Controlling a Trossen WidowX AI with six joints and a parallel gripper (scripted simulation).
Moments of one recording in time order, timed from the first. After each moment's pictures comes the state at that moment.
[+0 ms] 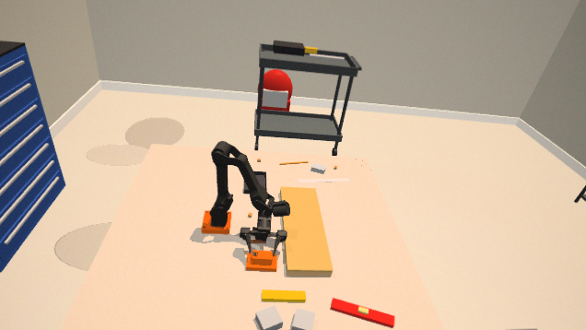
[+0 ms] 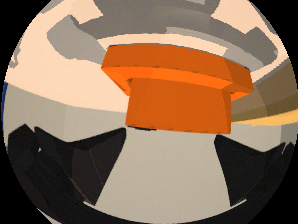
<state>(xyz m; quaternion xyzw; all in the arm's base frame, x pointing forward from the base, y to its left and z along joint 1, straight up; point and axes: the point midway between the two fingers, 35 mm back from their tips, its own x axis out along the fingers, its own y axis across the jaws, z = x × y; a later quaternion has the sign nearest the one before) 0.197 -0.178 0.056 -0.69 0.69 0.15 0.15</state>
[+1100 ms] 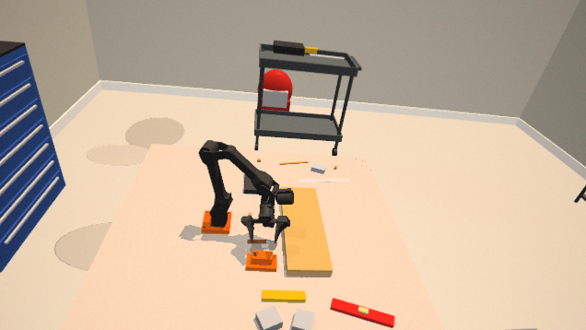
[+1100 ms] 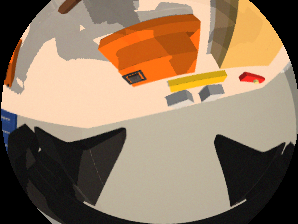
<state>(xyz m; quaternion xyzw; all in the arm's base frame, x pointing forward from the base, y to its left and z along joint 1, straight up) 0.198 -0.174 0.122 -0.64 0.72 0.05 0.28</state>
